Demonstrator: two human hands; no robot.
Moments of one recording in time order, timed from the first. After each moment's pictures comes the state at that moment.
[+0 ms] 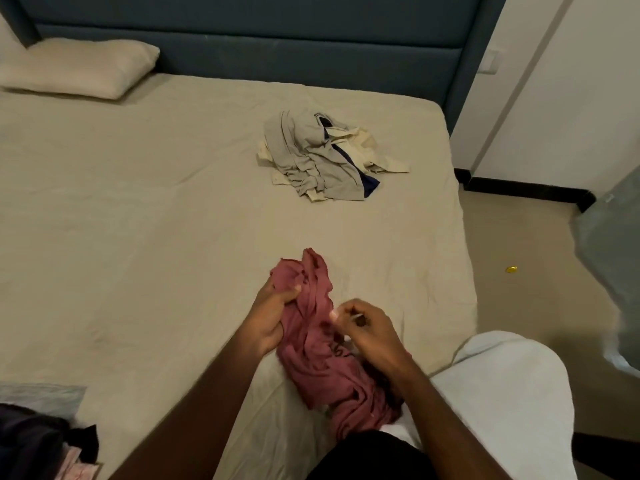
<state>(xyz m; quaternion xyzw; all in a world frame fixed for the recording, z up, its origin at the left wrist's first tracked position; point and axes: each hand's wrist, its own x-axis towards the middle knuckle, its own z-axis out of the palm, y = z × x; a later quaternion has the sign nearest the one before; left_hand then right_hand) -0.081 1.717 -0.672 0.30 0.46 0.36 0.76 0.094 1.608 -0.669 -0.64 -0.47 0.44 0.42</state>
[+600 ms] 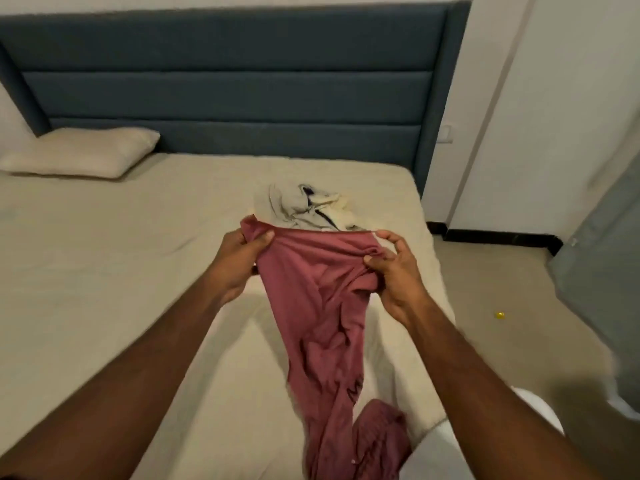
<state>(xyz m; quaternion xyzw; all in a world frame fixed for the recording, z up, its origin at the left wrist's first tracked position) -0.073 1.818 -0.509 0.53 0.42 0.43 0.60 0.165 1.707 -0.535 -0.49 -0.25 0.46 0.70</state>
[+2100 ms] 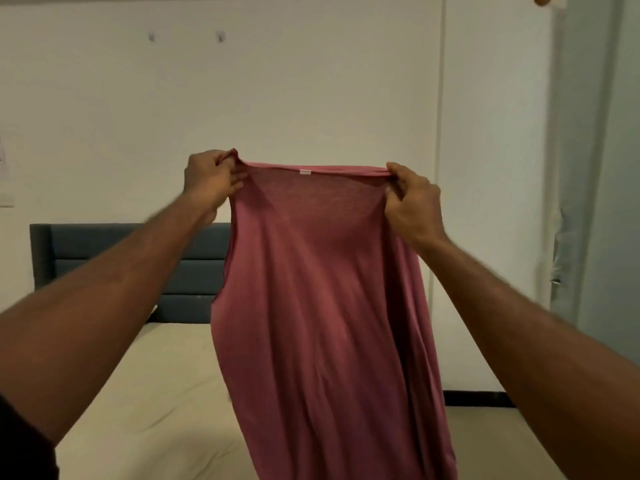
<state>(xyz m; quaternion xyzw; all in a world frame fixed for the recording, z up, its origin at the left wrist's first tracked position) -0.079 1.784 -0.102 0.63 0.26 0.65 0.33 0.201 1.646 -0.149 -0.54 -0.54 -0.22 0.61</state>
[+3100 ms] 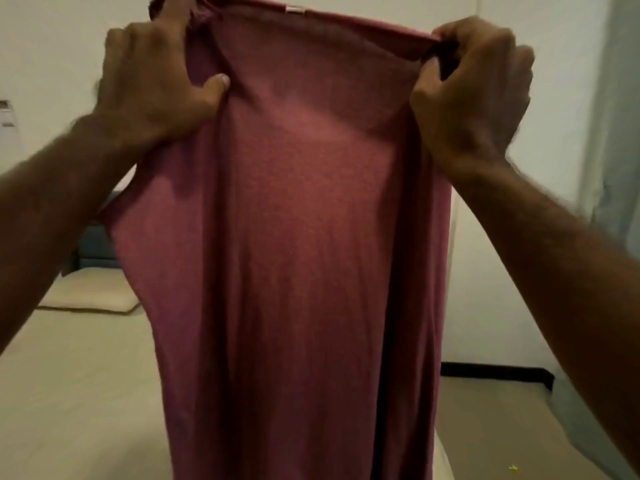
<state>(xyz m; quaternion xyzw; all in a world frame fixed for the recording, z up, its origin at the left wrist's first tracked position) -0.144 1.726 -0.071 0.69 0.37 0.55 -0.31 0.121 1.589 -0.097 -0.51 -0.42 -0.40 0.63</state>
